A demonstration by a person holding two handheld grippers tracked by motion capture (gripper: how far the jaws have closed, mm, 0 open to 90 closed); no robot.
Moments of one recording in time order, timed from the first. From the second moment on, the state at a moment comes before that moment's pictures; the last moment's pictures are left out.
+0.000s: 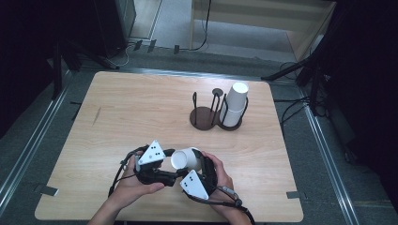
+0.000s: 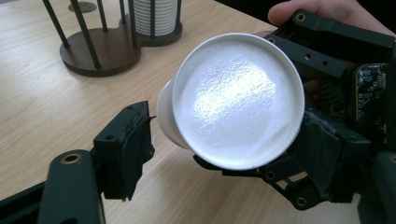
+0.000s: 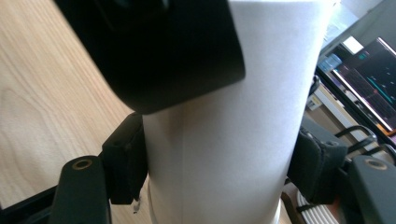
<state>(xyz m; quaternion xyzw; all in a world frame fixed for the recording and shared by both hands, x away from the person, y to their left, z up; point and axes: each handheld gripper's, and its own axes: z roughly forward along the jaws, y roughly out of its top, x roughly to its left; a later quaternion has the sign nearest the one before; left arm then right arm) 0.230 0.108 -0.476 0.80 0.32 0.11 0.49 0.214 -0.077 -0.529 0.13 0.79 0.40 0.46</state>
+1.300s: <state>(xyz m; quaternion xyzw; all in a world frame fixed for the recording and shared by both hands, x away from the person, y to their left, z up) 0.236 0.130 -0.477 0.75 0.37 0.14 0.54 0.213 -0.082 -0.516 0.16 0.79 0.41 0.43</state>
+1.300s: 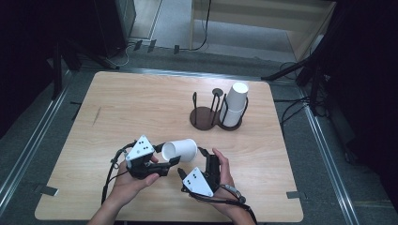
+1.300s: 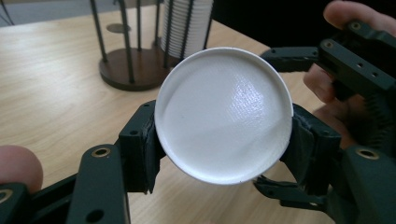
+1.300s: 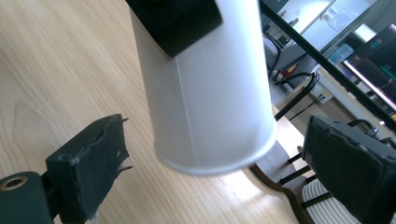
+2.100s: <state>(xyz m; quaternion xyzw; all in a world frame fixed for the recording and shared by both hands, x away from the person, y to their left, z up) 0.228 0.149 -0.469 0.66 0.36 0.24 0.61 0.228 -0.106 -0.489 0.33 0.71 0.54 0.31</state>
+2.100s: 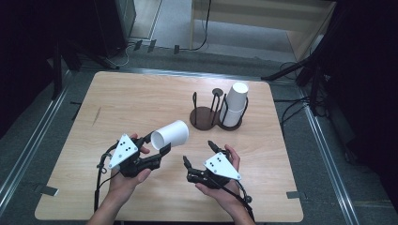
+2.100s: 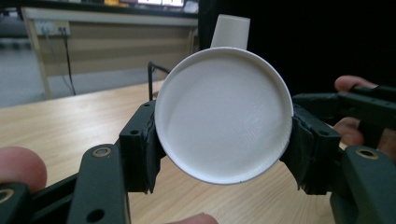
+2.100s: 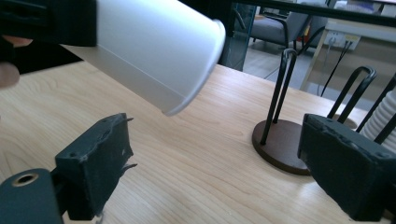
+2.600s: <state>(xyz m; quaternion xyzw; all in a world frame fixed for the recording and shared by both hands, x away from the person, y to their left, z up) 0.232 0.153 -0.472 0.65 0.35 0.23 0.63 0.235 -0.113 -0.484 0.41 0.67 0.57 0.22</state>
